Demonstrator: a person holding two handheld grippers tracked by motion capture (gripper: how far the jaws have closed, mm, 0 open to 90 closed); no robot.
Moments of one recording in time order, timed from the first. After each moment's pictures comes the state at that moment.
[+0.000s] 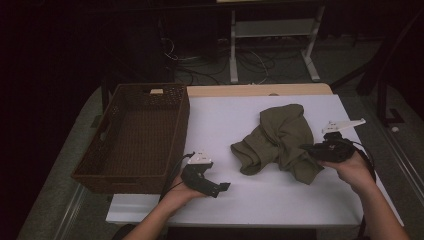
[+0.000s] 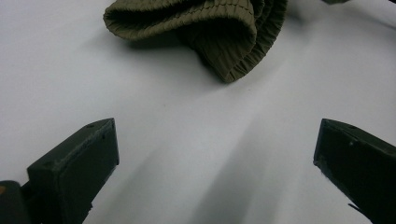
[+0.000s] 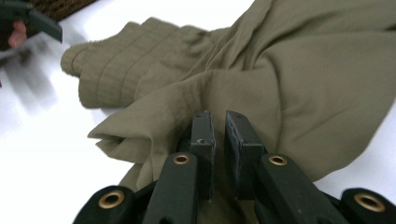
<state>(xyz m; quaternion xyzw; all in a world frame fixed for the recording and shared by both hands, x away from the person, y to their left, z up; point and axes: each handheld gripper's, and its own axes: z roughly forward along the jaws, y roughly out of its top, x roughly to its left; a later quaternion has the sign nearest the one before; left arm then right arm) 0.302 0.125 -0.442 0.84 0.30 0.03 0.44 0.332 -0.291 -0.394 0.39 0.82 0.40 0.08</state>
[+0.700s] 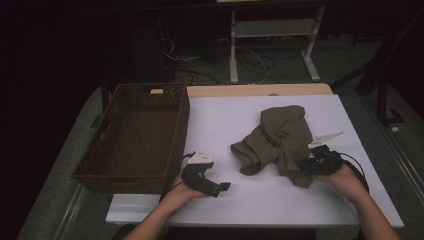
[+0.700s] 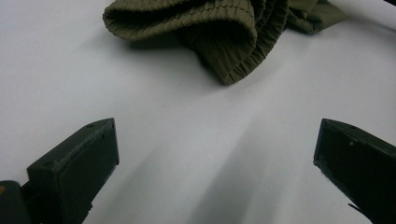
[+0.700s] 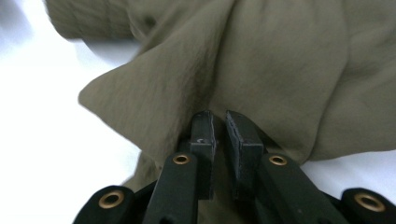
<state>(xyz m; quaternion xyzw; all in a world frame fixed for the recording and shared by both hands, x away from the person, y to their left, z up) 0.302 0.123 -0.442 0.84 0.30 0.02 0.45 0.325 -0.273 -0.433 0.38 0.86 0.33 0.06</state>
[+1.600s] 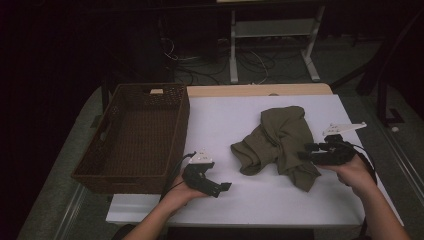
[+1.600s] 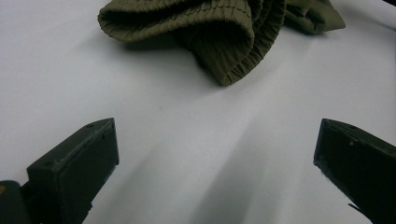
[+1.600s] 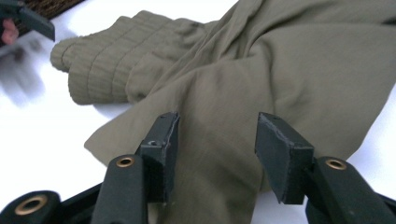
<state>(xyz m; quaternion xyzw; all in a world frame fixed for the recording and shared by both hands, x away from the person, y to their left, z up) 0.303 0.122 -0.443 0.85 0.29 0.02 0.45 0.330 -0.294 -0.400 0.41 0.81 0.41 0.09</state>
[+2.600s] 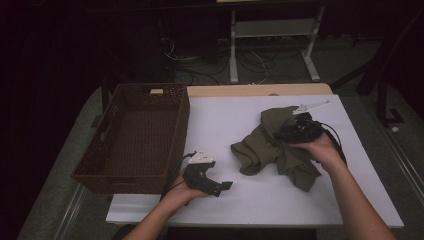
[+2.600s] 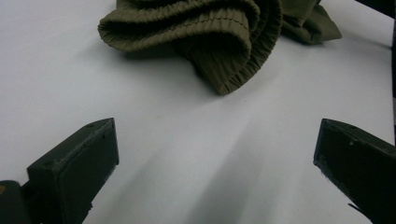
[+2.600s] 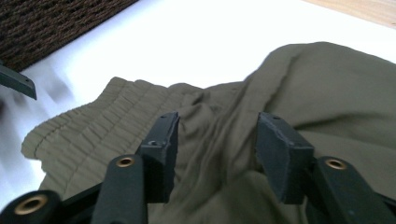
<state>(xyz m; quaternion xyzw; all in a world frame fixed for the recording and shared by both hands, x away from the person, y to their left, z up) 0.303 0.119 -0.443 0.84 0.30 0.03 0.45 0.394 -0.231 -0.389 0.40 0.82 0.41 0.09</state>
